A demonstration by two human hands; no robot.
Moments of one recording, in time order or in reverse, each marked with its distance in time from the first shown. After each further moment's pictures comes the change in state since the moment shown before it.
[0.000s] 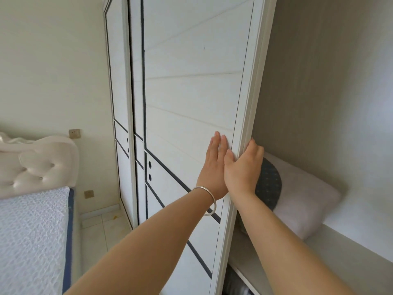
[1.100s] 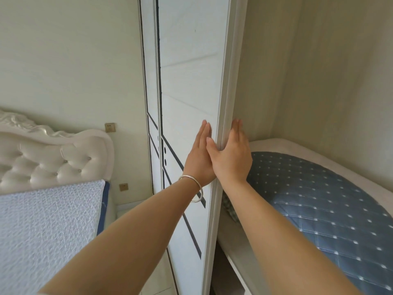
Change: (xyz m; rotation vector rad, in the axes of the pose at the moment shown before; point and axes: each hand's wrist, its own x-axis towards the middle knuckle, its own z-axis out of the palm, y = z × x) left_hand 0.132 -0.228 0.006 -0.057 0.146 -0.209; right_hand 0.103 -0.009 0.265 -0.028 -0.217 -0.296
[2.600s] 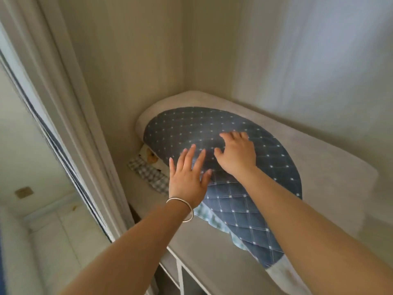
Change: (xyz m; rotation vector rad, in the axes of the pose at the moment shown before) left_hand -0.053 0.036 0.210 0.261 -0.396 0.173; right_hand -0.003 0.238 -0.071 -0.568 -0.343 0.235
